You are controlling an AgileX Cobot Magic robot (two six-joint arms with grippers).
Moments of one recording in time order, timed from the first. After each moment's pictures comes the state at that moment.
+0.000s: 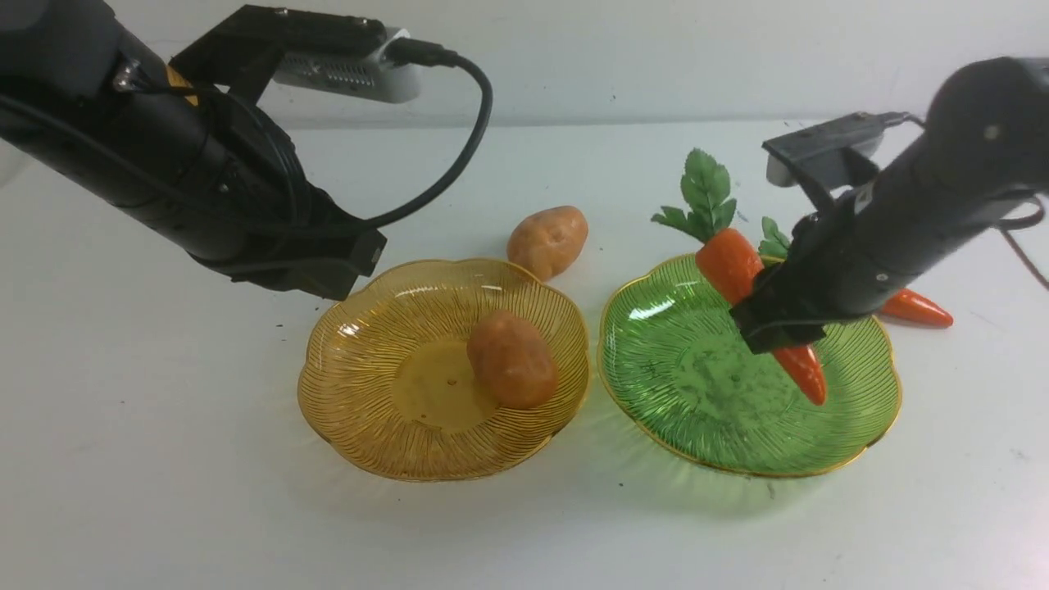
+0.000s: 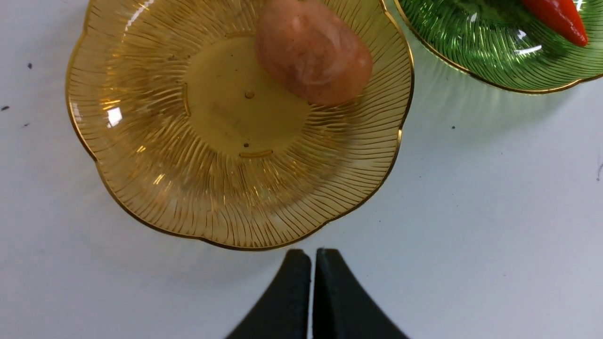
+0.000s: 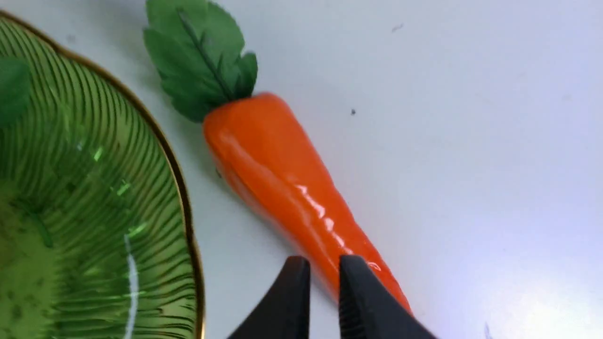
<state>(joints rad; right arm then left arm) -0.05 2.07 -1.67 0.22 0.92 -0.60 -0.32 1.43 -1.39 -0.25 1.13 0.17</state>
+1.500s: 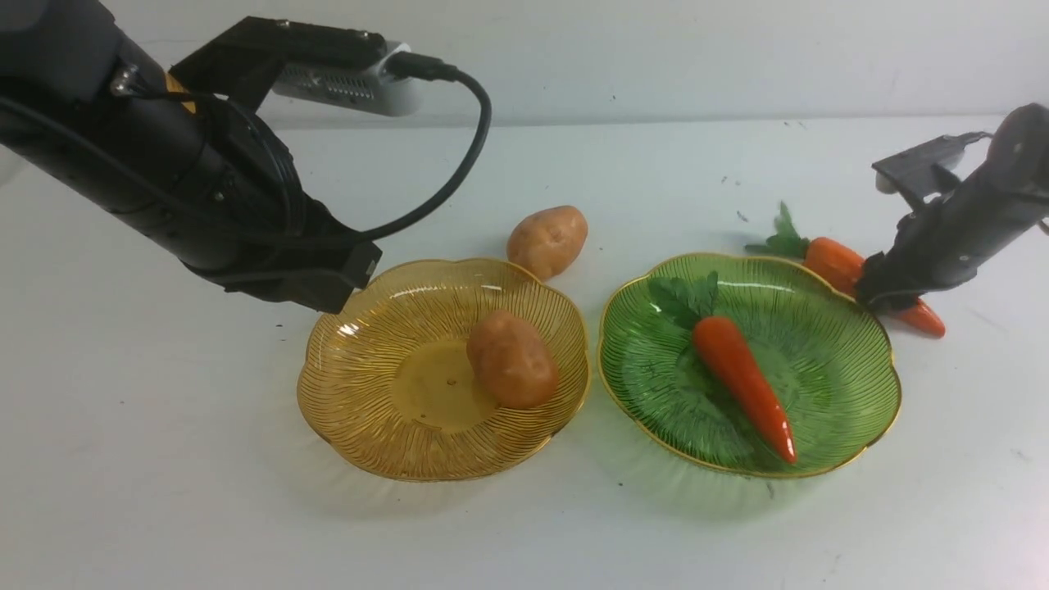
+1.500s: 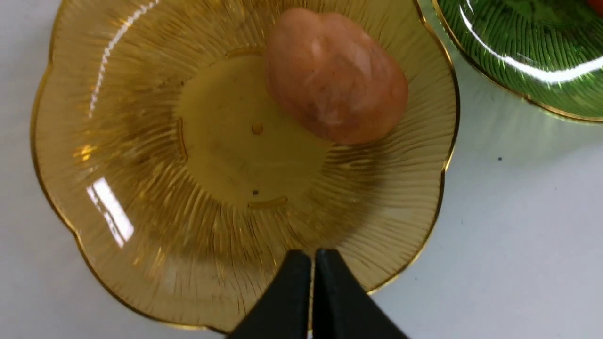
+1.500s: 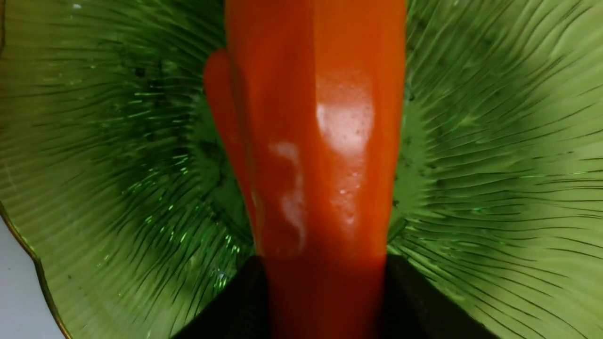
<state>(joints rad) 0.17 2.03 -1.63 0.28 1.24 -0.17 -0.32 1.69 -1.52 -0.26 1.06 0.23</state>
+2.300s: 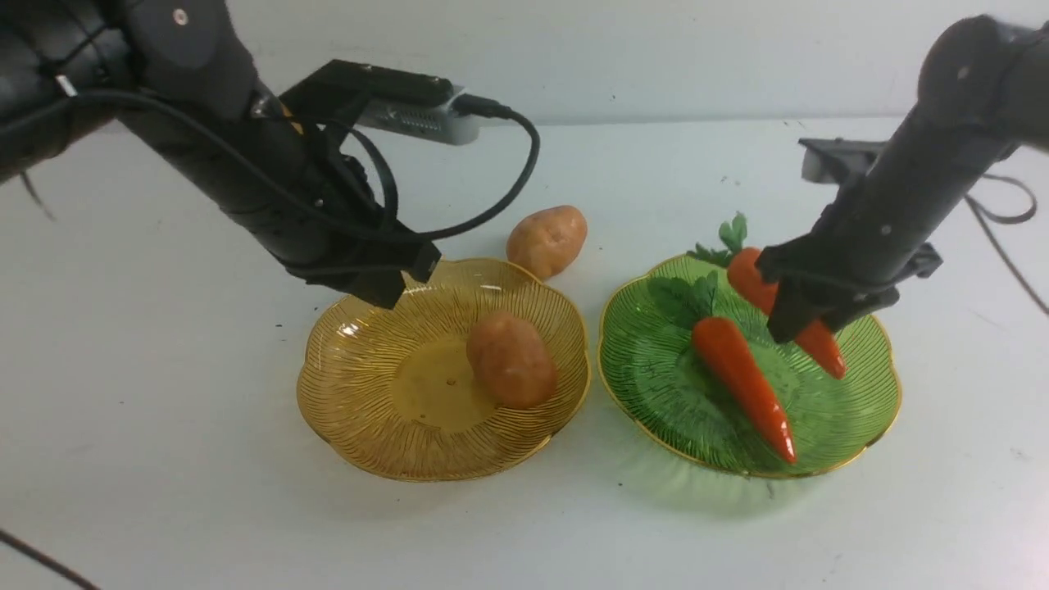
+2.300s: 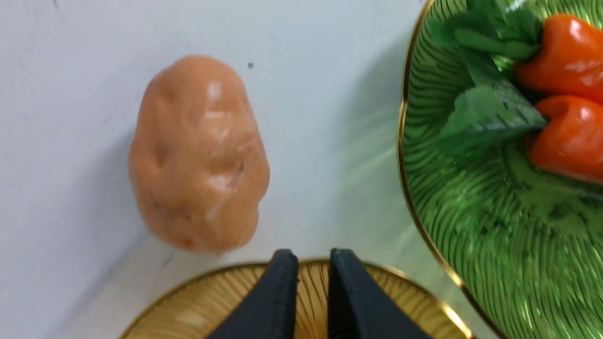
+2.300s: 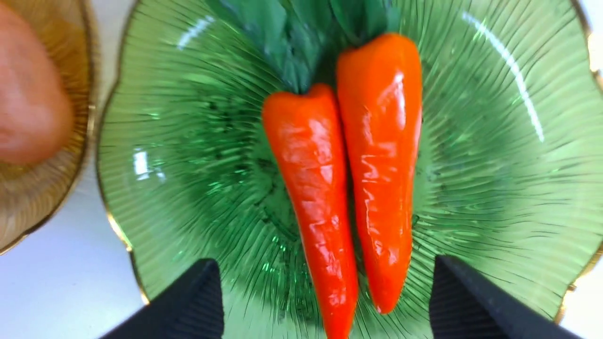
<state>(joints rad) 0.18 1.89 -1.62 0.27 1.23 -0.12 -0.38 2.31 -2.30 -0.30 1.14 0.44</state>
